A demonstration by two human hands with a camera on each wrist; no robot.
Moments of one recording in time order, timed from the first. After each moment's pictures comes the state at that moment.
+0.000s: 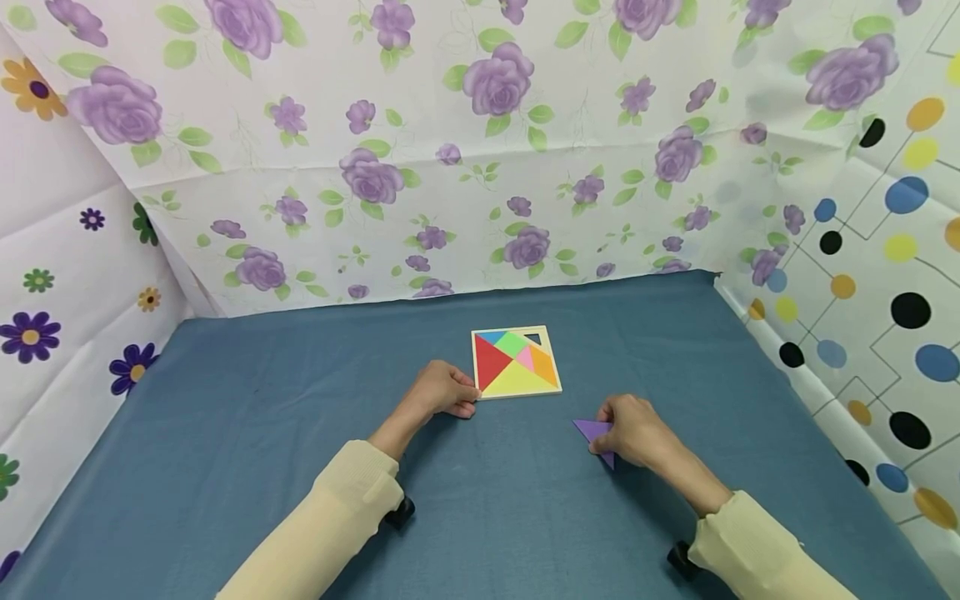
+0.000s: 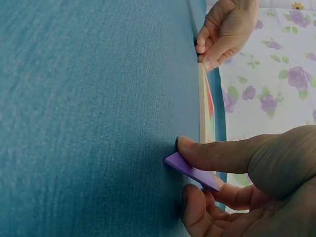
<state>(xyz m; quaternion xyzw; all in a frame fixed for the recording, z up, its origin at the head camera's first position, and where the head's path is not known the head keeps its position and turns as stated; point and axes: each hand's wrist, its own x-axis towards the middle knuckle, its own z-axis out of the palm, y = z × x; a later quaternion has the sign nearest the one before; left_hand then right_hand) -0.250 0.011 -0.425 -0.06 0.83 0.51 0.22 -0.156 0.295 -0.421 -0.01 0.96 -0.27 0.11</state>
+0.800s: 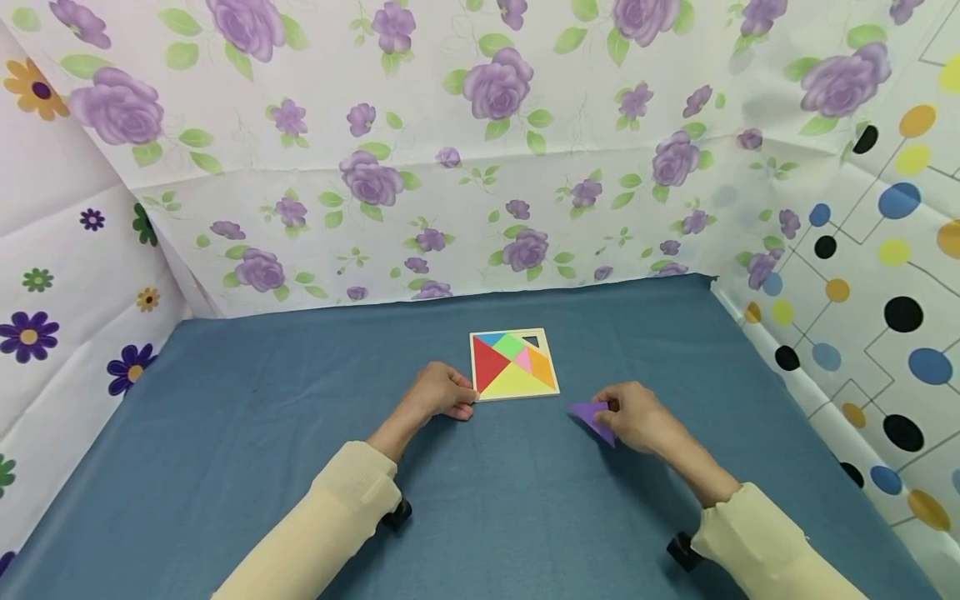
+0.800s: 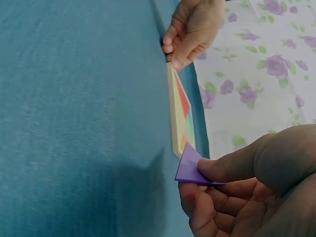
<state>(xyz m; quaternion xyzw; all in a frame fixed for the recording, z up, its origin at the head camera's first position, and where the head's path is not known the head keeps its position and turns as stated) -0.248 0.011 -0.423 -0.05 0.83 0.51 0.21 -0.160 0.305 -0.405 -0.07 0.94 -0.33 0.09</state>
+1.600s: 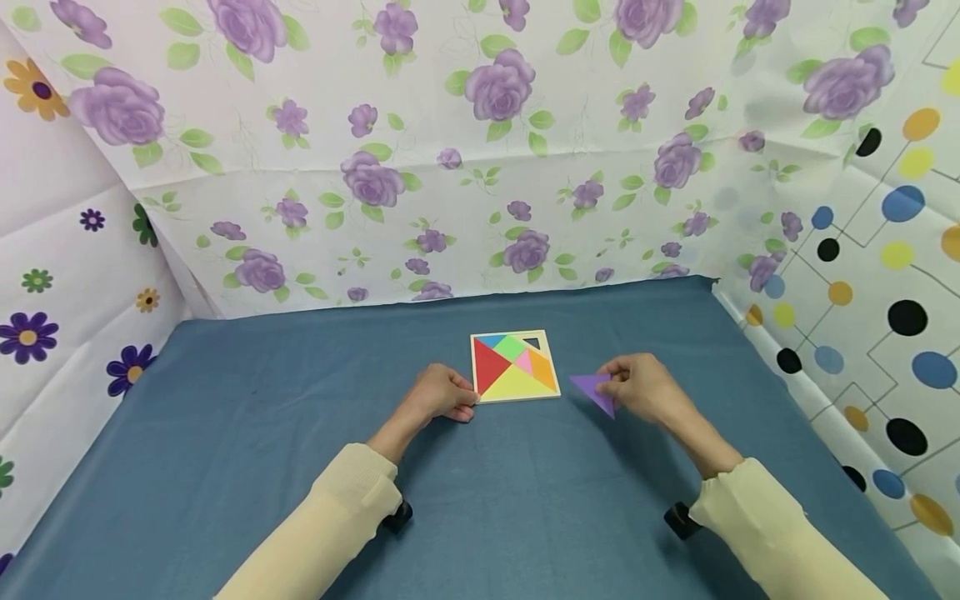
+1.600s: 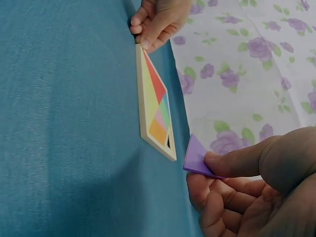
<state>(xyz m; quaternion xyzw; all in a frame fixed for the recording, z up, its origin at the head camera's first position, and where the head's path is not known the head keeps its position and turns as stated) -0.249 0.011 -0.425 -0.06 0.83 0.52 0.21 -0.187 0.314 -0.387 -0.02 0.92 -0.39 0.08</state>
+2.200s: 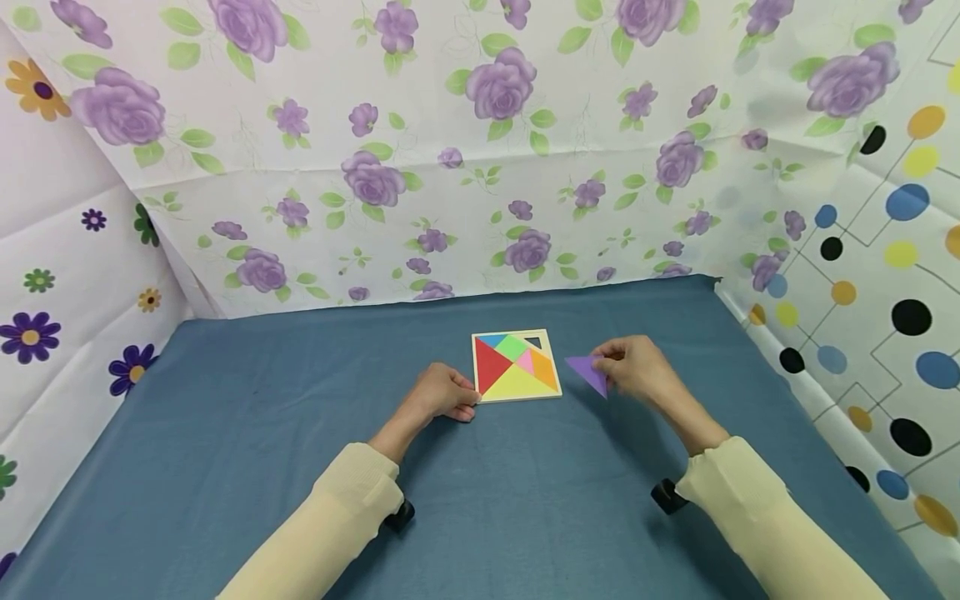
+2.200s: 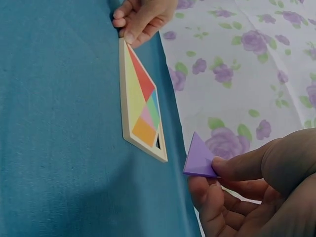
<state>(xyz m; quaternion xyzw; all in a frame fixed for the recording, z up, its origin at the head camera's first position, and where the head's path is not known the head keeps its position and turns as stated) -0.251 0.012 -0.425 -0.06 0.83 0.51 0.21 -0.210 0.309 -0.378 0.00 0.92 -0.39 0.08</state>
